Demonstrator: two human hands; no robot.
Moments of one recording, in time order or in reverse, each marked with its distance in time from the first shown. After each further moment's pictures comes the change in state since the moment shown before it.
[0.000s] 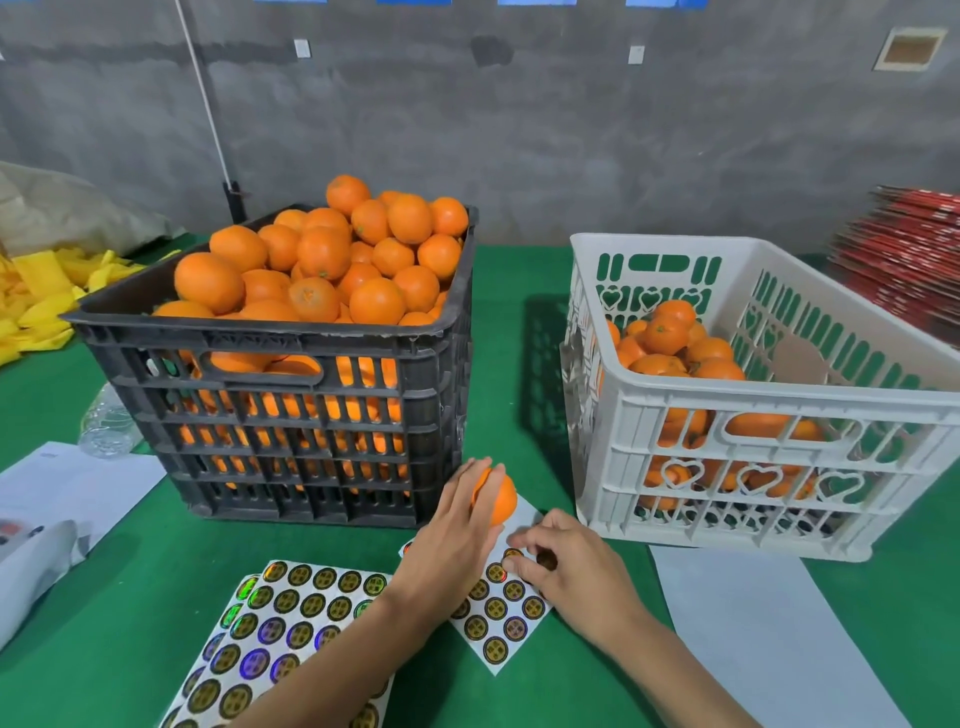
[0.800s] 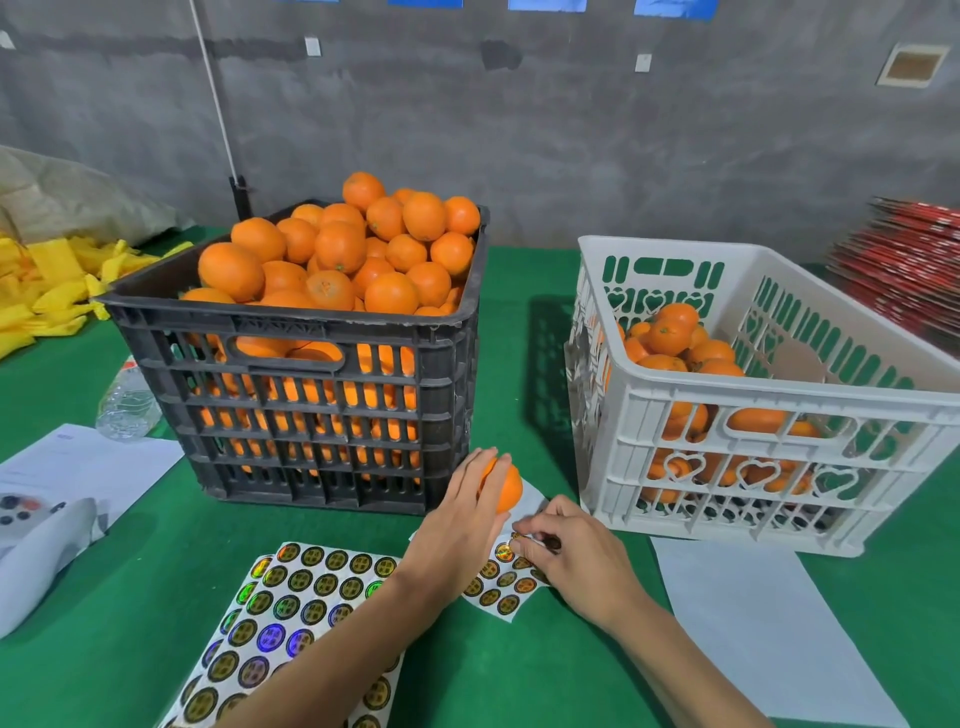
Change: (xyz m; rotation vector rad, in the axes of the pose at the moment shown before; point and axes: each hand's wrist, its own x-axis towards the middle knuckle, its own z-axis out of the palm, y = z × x) left_hand 0.001 -0.001 0.002 0.113 -0.022 -0.035; right_hand 0.004 0.005 0.005 -0.034 0.044 -0.050
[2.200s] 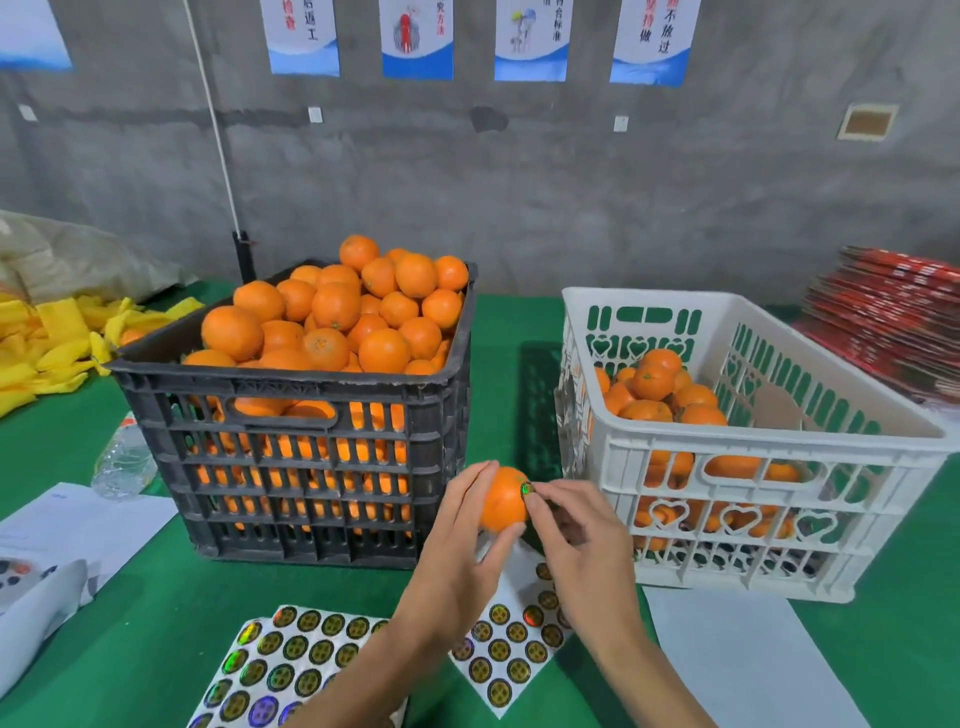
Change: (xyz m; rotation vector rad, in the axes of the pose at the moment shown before) left_hand 0.007 0.021 -0.045 -0.758 0.346 -0.072; right_hand 0.006 -0.052 -0.044 0.486 0.553 -0.031
